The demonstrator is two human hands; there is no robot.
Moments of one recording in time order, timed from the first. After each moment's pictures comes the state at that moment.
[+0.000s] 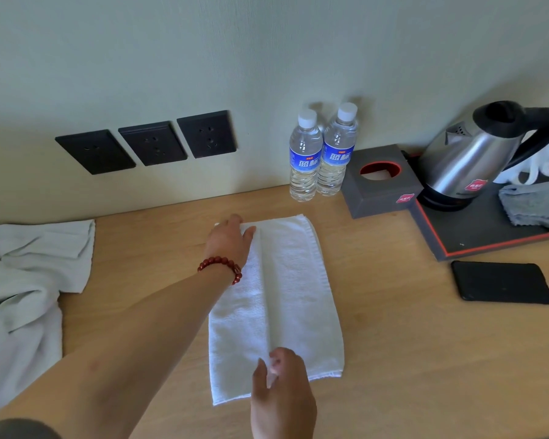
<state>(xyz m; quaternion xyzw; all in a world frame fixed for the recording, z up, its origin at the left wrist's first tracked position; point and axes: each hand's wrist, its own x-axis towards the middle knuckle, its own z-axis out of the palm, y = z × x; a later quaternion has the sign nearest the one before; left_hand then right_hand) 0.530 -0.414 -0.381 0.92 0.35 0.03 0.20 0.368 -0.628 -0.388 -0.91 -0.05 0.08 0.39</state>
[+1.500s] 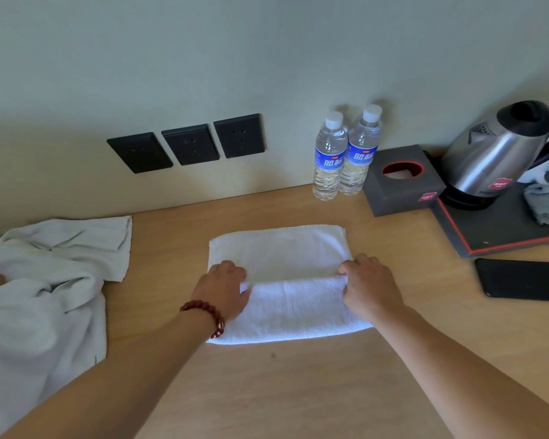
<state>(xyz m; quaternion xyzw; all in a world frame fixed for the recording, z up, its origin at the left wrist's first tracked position) 0.406 -0.409 -0.368 0.96 0.23 -0.14 0.08 0.566 -0.662 -0.373 -0.94 -0.31 0.13 0.06</state>
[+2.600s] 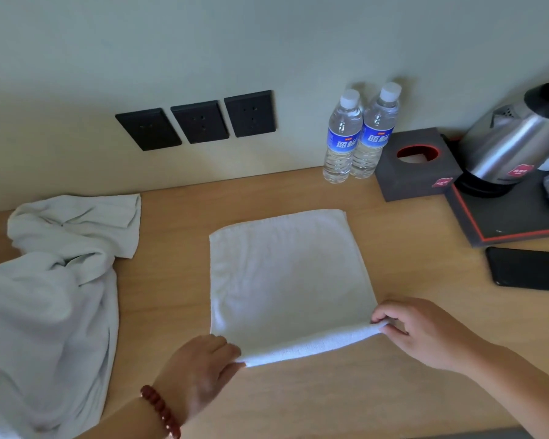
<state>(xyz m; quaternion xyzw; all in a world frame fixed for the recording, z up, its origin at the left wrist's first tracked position) 0.255 -0.454 -0.366 0.99 -0.01 0.07 0.13 0.535 -0.761 -0.333 -0.83 -0.43 0.30 0.17</state>
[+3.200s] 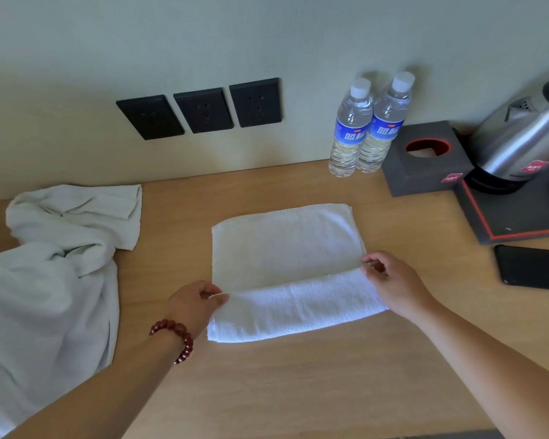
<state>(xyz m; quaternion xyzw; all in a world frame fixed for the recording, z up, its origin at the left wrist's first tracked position) 0.311 -0.409 -0.368 0.77 0.50 -0.06 0.39 0.561 -0.698 -0.376 -0.88 -0.17 0.29 0.34</state>
